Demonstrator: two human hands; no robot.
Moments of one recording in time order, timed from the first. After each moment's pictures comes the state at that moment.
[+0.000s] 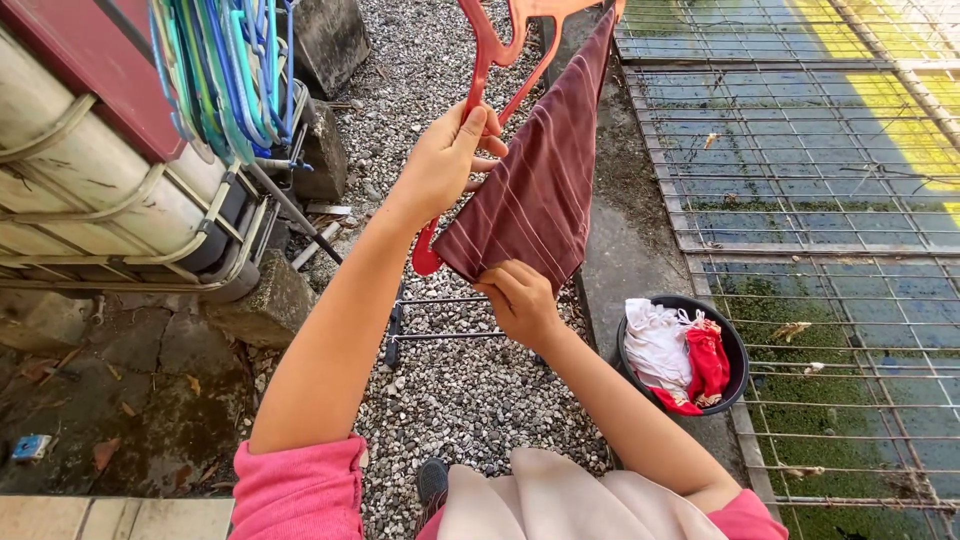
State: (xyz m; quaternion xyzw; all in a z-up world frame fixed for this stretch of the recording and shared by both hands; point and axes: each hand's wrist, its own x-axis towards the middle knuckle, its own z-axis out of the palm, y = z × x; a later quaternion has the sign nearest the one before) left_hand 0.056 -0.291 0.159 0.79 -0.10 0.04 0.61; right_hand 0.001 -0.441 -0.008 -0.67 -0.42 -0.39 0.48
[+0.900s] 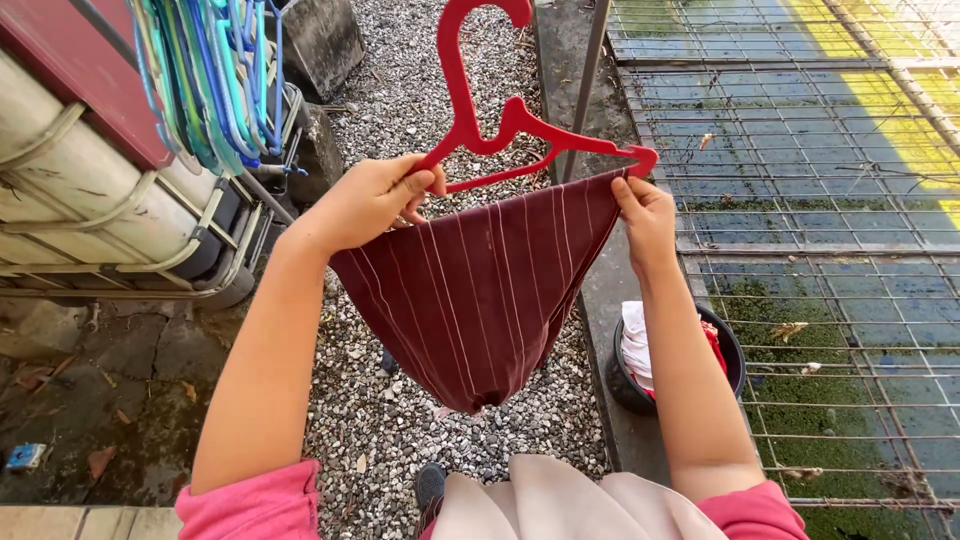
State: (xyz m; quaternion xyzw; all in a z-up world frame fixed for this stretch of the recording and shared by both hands) left_hand 0.010 -0.230 0.189 0.88 -0.17 -0.04 0.44; right_hand 0.094 -0.577 0.031 -0.63 -0.12 -0.16 0.75
